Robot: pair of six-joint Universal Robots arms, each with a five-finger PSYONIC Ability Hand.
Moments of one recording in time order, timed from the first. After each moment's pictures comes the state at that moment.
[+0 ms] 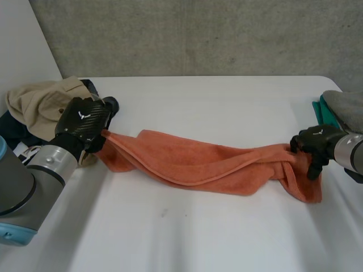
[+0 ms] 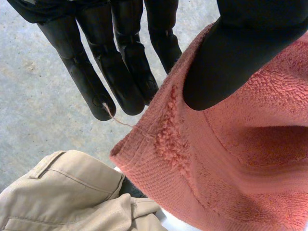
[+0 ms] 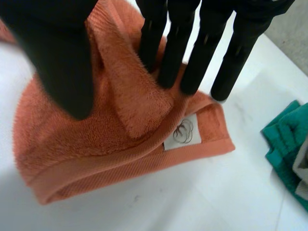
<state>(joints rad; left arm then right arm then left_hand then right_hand) 4.47 -1.78 -1.88 3.65 -1.32 3.57 1.63 -1.06 1.35 0.35 1.32 2.44 1.16 1.20 1.20 1.20 0.99 0.61 0.61 0.61 0.60 0.43</state>
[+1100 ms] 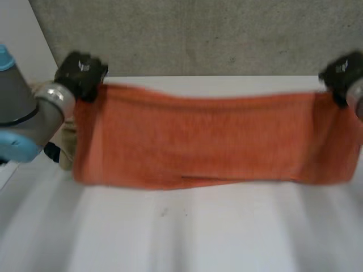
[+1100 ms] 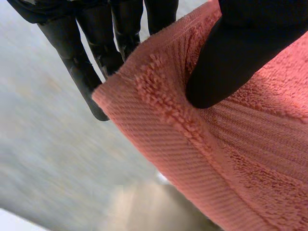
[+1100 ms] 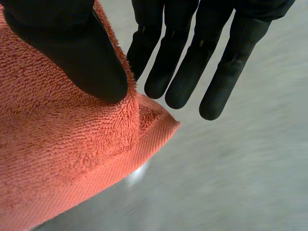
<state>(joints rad) 4.49 -2.12 -1.12 3.28 -1.33 3.78 1.71 -1.10 1.07 0.14 1.56 2.24 1.16 1.20 1.20 1.20 0.99 1.11 1.18 1.19 1.20 0.99</state>
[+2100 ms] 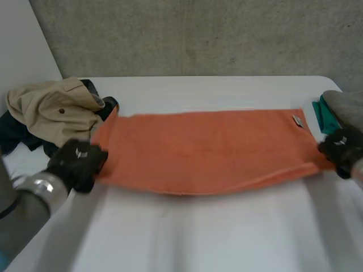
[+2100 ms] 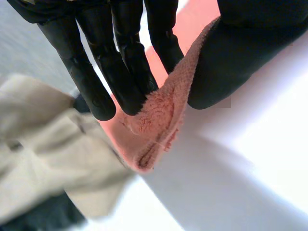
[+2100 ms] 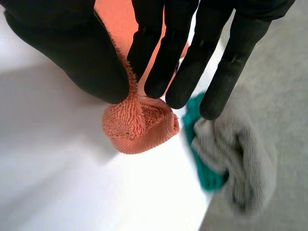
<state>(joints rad) 4.47 -1.66 -1.92 3.15 -1.42 3.76 1.54 -1.35 1.81 -0.04 1.40 2.12 1.16 1.20 1.20 1.20 0.99 1.11 1.18 1.20 1.20 0.99</state>
